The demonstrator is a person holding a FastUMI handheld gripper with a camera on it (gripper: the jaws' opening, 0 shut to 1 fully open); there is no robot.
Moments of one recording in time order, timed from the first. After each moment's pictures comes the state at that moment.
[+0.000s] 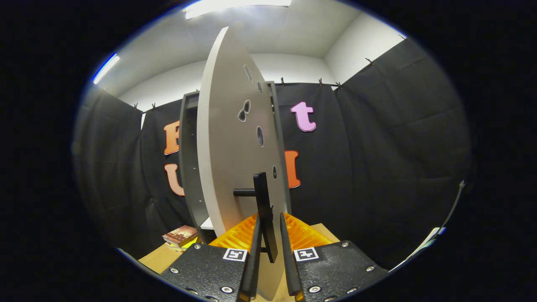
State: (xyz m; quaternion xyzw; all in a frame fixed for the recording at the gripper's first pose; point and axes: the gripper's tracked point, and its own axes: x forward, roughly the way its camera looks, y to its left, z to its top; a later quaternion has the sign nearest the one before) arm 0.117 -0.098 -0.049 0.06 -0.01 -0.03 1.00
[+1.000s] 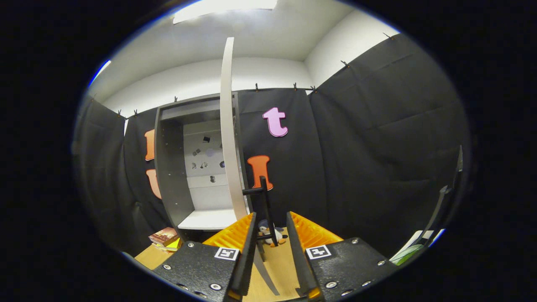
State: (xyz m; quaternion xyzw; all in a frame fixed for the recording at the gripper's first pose) arm 0.059 -0.202 -0.031 0.05 -0.03 -0.10 0.99
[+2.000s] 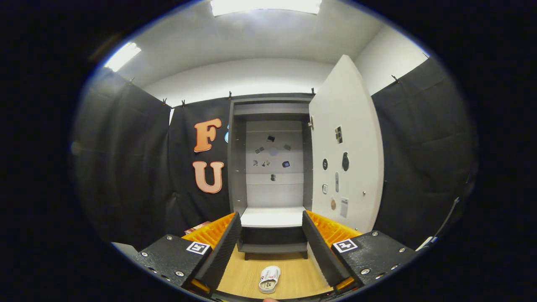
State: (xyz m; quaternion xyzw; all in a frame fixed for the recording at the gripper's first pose) arm 0.037 0.039 -0.011 0.00 -0.02 0.03 1.00
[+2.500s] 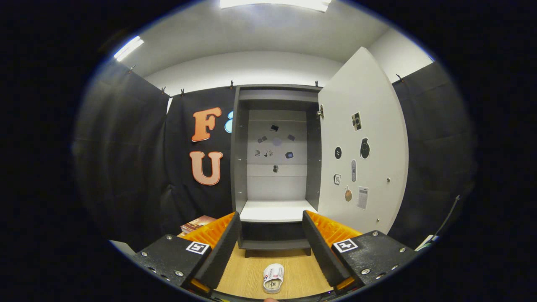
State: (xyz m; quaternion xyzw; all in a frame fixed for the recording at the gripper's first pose) arm 0.067 0.061 -0.041 -0.02 0.00 0.01 1.00
